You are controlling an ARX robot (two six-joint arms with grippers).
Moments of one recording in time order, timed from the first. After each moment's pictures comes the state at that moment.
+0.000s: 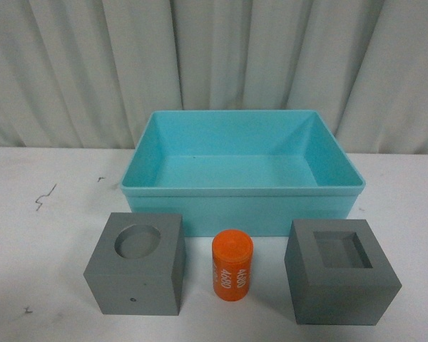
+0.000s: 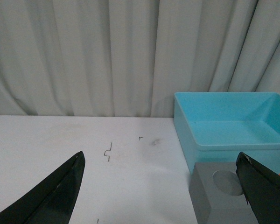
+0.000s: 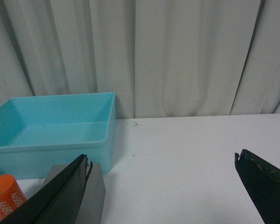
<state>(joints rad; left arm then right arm) 0.00 0.01 0.01 0.00 0.00 -0.01 0.00 0.00 0.01 0.00 0.00 0.00</state>
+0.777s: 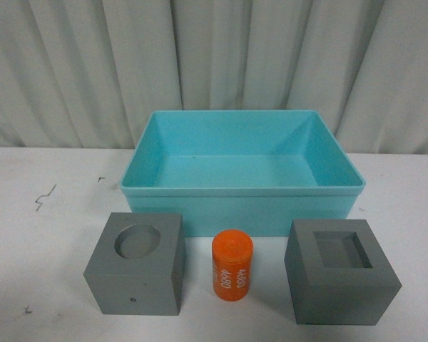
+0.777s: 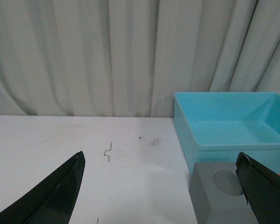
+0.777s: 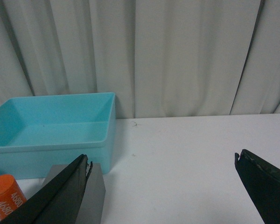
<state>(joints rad) 0.00 0.01 0.01 0.00 0.00 -0.01 0.00 0.00 0.01 0.00 0.00 0.00</state>
